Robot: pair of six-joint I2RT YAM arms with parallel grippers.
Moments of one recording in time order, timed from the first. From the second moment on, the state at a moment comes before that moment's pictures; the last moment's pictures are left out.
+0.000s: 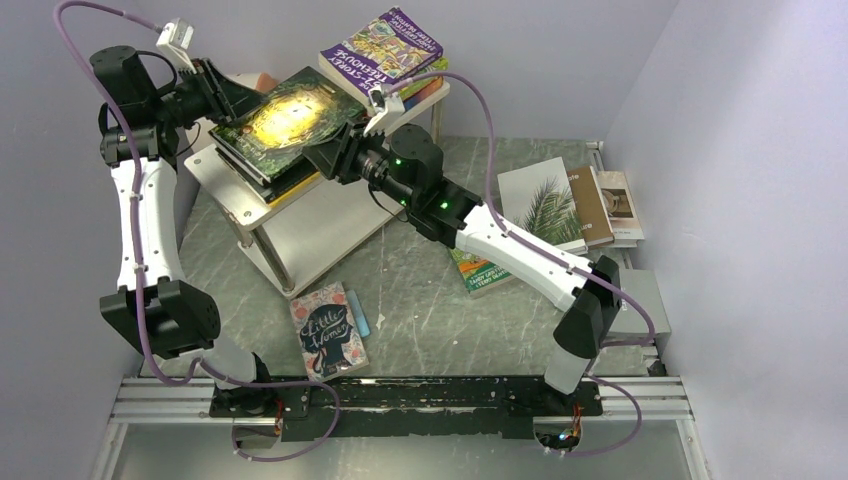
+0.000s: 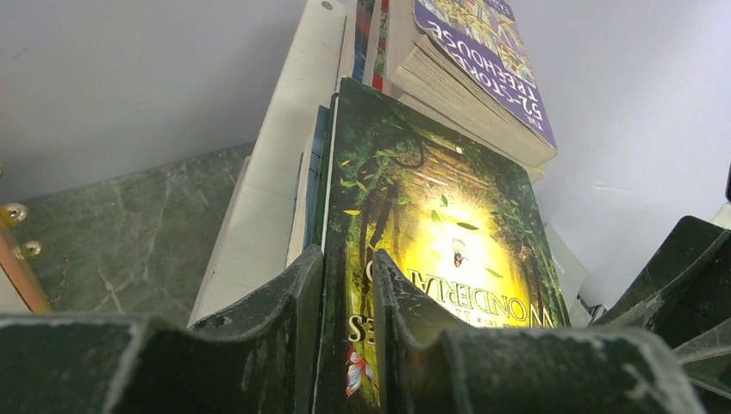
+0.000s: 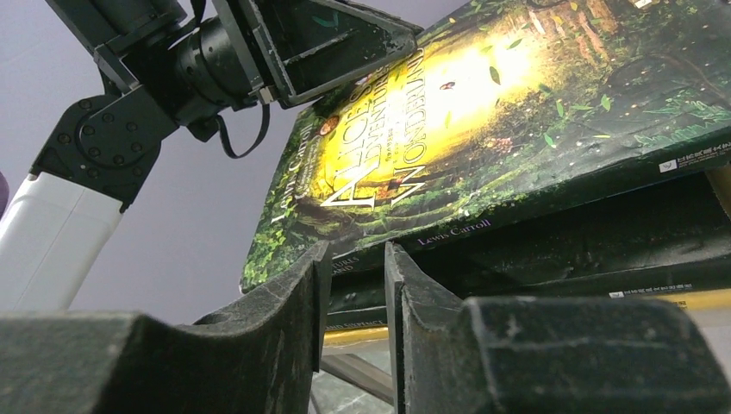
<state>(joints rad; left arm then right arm) 0.24 1.59 1.82 -0.39 1.02 -0.33 0.95 1.73 1.71 0.13 0.02 0.59</state>
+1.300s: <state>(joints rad) 0.28 1.63 1.95 -0.59 1.01 -0.24 0.97 1.64 1.60 0.13 0.11 0.63</state>
